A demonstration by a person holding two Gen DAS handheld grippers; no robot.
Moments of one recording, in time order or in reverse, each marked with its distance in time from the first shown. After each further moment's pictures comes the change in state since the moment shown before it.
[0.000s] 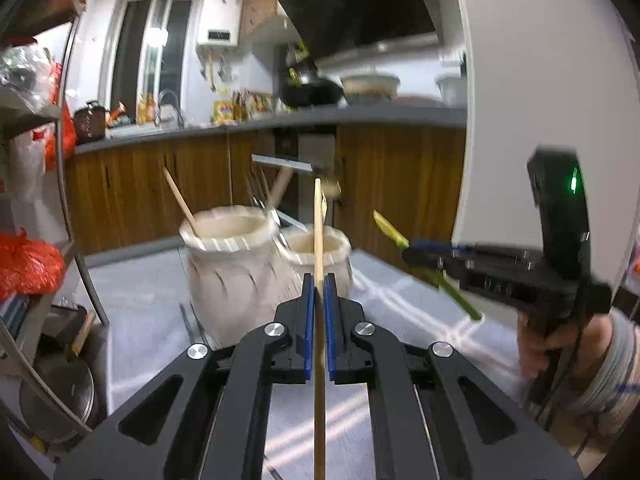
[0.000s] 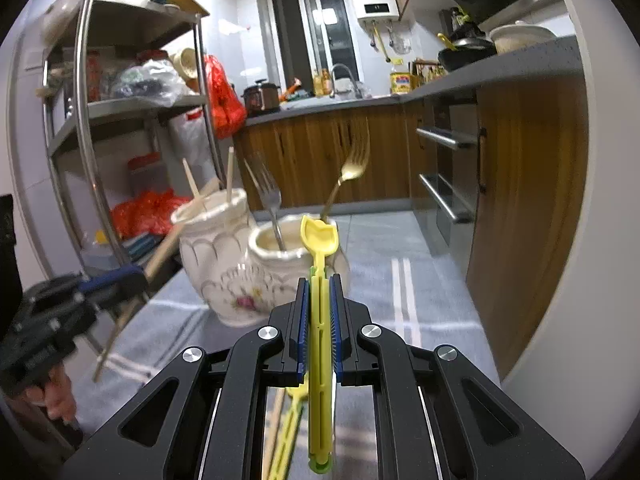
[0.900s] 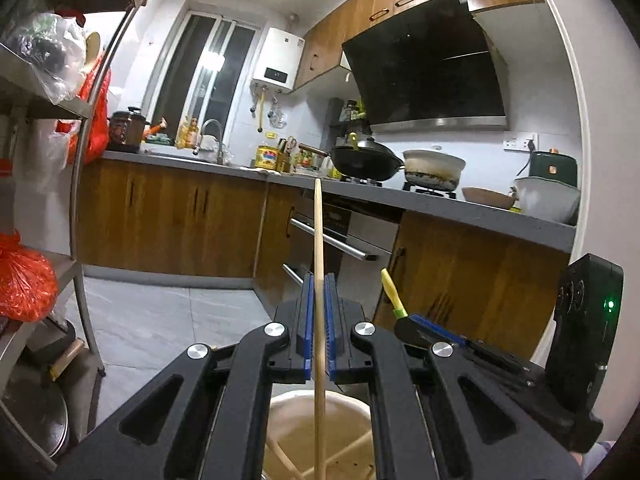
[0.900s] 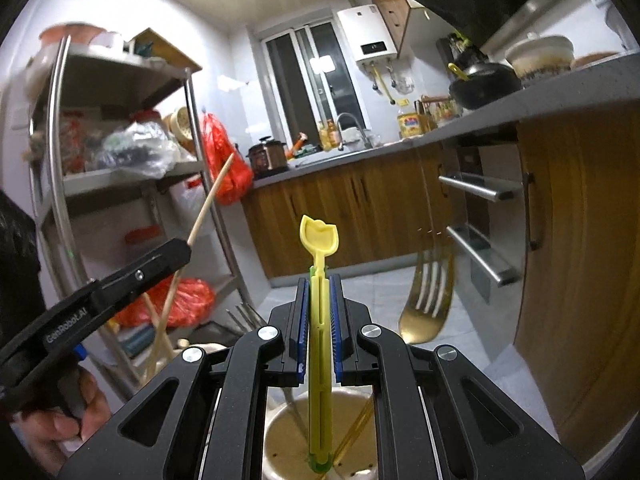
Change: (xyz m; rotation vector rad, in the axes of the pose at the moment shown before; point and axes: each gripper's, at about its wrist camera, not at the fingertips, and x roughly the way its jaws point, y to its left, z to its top) left arm 0.104 0.088 0.075 -0.182 -0.214 0.093; right arm 0.110 0.008 0.069 0.070 -0.191 0.032
